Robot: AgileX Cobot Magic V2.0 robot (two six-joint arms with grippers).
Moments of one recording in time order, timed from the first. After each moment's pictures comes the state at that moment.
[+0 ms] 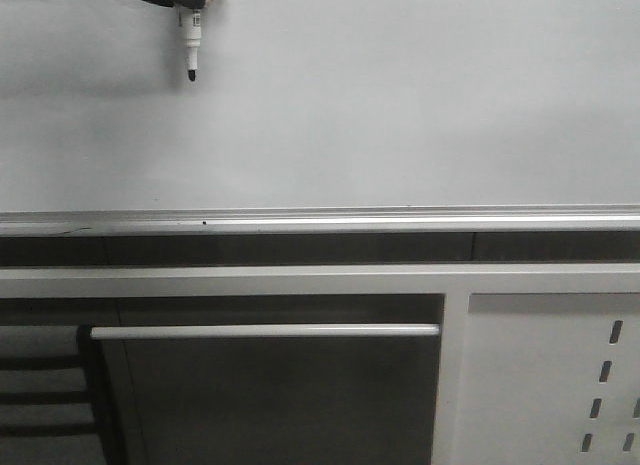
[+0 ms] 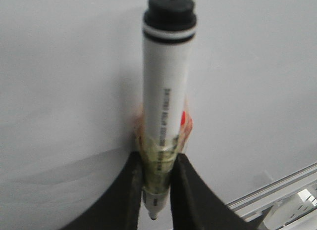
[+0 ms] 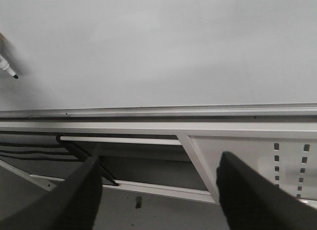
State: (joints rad) left arm -0.78 1.30 -0.89 -1.62 -0.28 1.53; right arm 0.01 0.49 -0.56 0.58 0.66 -0.30
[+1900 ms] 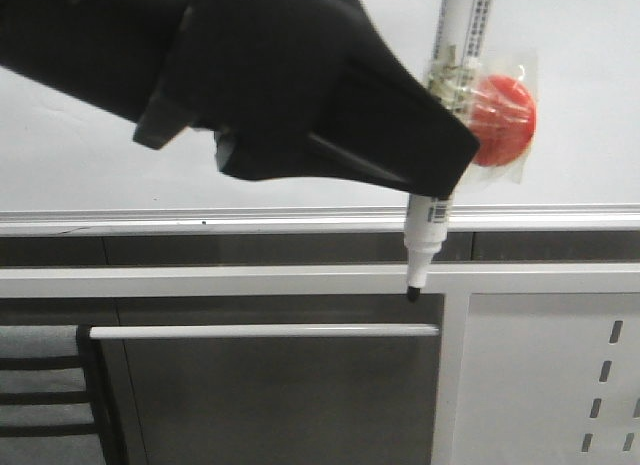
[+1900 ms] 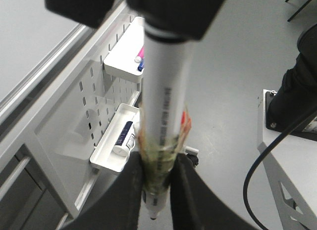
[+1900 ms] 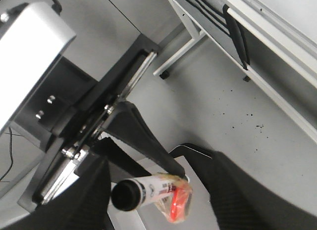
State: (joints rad) left arm -0.92 1.30 -0.75 -1.44 0.40 1.59; right arm 0.29 1.22 -1.18 0.80 1.23 -0.70
